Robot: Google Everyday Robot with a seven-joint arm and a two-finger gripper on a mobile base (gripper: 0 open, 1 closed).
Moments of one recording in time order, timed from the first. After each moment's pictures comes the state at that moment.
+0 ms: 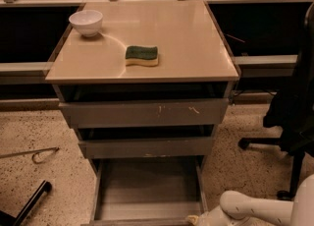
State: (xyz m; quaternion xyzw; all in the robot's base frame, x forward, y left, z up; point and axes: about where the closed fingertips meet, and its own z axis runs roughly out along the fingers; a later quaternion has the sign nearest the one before) arm 0.314 -0.117 0.250 -0.55 0.74 0.37 0.12
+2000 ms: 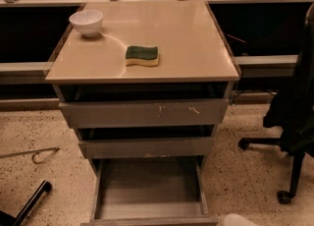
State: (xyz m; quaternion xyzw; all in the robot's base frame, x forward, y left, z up) arm 0.273 -0.092 0.219 -0.56 0.70 0.39 0.21
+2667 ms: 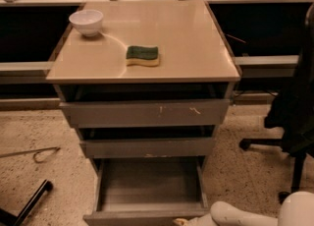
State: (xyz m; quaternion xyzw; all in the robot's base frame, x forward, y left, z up) arm 0.333 -0.075 0.166 -0.59 0.68 0.38 0.21
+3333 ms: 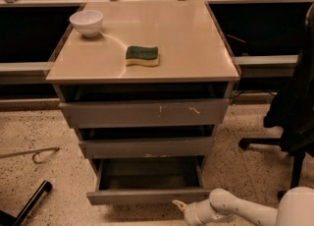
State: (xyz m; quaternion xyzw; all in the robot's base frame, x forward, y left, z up) arm 0.395 -0.077 0.183 -0.61 0.67 0.33 0.25
